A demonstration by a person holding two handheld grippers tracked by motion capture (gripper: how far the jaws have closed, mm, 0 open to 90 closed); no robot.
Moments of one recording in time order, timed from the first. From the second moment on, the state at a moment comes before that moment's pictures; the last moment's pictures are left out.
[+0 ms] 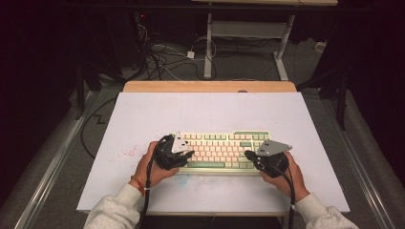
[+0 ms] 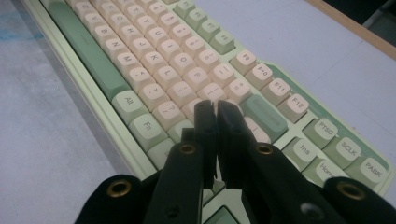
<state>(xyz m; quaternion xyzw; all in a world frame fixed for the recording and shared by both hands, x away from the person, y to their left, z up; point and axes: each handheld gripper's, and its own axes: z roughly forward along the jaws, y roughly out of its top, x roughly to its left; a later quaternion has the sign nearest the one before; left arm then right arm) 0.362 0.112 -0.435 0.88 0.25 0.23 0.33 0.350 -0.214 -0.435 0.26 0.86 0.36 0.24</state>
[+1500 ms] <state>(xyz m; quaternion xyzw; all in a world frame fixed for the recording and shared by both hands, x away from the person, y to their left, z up) 0.357 0.114 -0.435 0.86 0.26 0.27 0.36 0.355 -0.210 -0.430 0.30 0.82 0.39 0.31</state>
